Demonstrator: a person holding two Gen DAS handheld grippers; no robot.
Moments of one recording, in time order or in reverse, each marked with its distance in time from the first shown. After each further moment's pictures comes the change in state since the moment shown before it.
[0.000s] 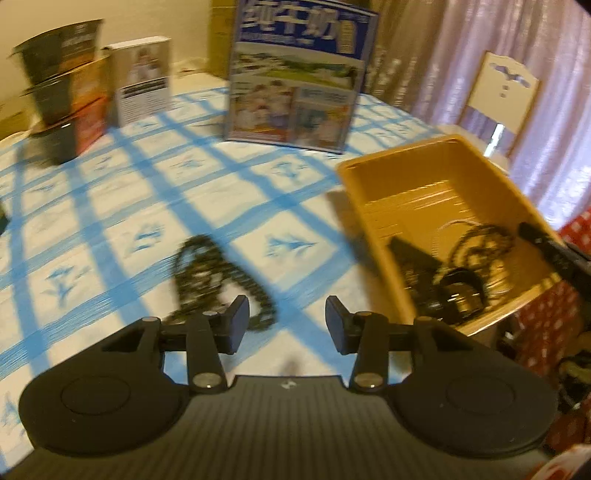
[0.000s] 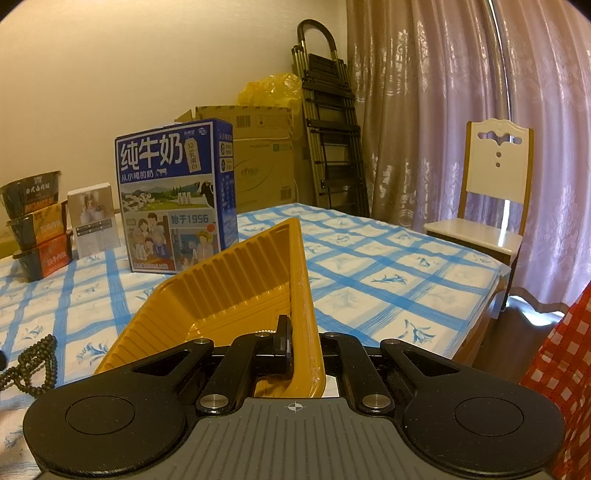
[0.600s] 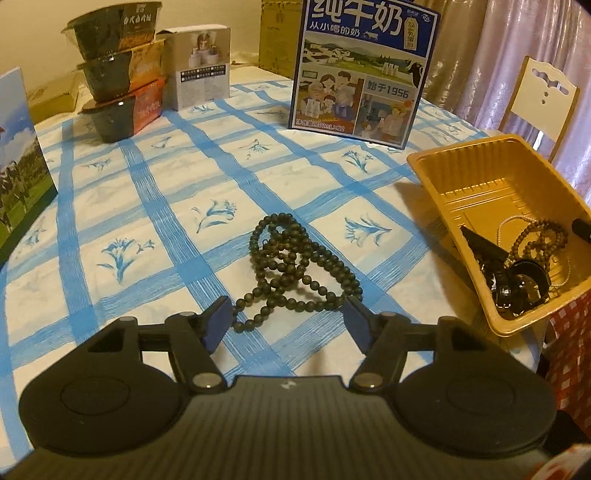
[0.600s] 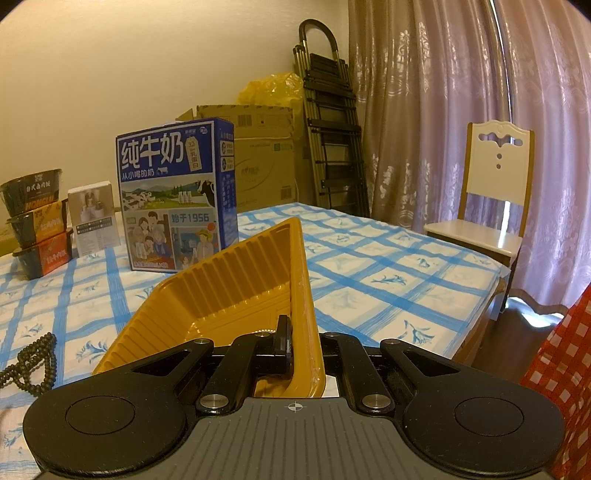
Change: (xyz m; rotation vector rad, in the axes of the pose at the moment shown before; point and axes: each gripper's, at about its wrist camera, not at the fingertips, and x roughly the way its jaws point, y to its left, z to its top) left arm 0.006 0.047 -0.020 -0.048 -0.002 0.103; right arm 0.000 0.000 -0.001 -0.003 0.000 0.000
